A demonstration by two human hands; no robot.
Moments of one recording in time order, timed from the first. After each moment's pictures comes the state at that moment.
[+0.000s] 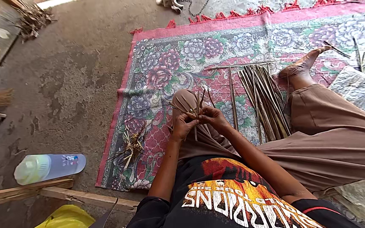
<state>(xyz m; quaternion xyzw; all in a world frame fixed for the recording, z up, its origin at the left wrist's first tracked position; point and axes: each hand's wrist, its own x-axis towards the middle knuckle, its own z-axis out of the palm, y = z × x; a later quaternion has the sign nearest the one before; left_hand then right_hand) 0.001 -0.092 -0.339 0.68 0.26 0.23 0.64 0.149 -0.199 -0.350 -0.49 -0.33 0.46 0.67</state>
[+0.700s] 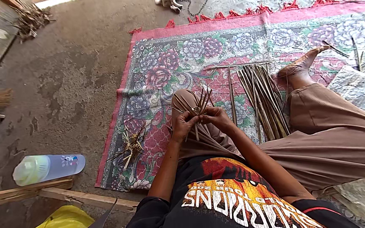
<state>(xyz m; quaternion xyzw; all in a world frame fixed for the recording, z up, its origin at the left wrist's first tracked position) 0.003 -0.098 -0.330 0.70 0.26 0.23 0.63 0.158 -0.209 -0.338 -0.51 -0.35 0.46 0.64</state>
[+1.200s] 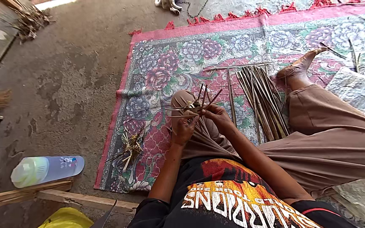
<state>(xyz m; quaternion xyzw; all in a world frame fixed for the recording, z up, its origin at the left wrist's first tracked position) 0.015 -0.105 -0.342 0.75 0.18 0.35 0.53 0.151 -0.210 -0.326 -0.54 -0.30 0.40 0.68</state>
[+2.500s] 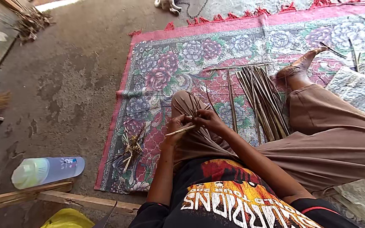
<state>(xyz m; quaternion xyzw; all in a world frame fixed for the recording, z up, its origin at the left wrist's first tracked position) -0.017 -0.077 -0.324 0.81 0.27 0.17 0.50 0.145 -0.195 -0.332 -0.60 -0.43 0.41 0.53</state>
